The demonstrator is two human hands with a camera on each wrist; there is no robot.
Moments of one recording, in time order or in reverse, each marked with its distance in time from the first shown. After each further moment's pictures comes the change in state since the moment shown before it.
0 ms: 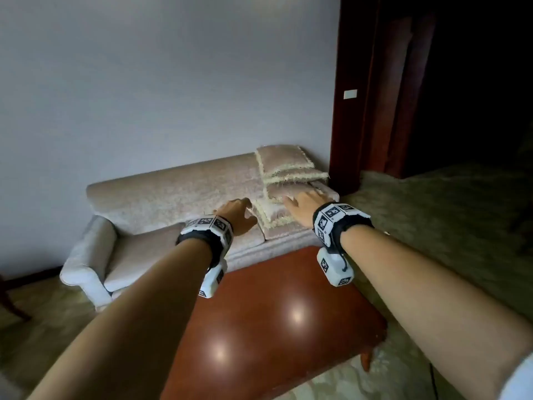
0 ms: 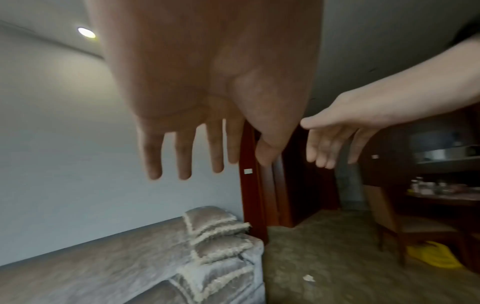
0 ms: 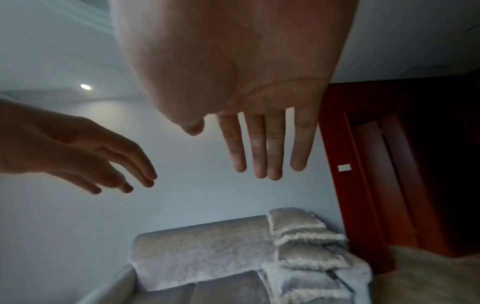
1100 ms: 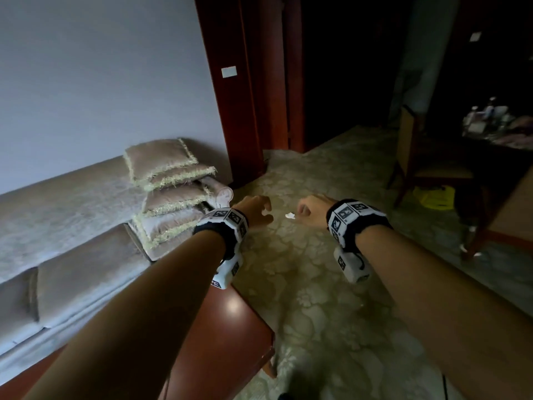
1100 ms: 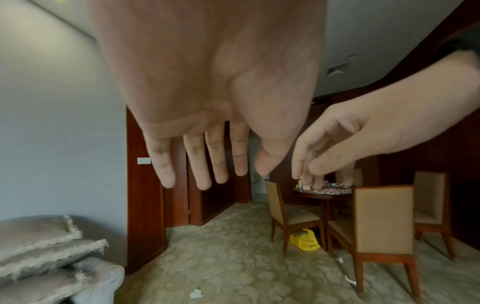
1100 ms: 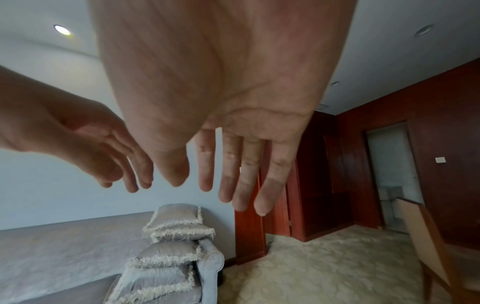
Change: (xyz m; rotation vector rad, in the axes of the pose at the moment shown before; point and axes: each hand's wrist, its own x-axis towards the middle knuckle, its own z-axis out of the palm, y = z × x) left_hand 0.265 0.494 0.204 -0.013 -0.288 0.412; right_hand 0.031 0.554 -0.090 -0.065 -0.303 0.307
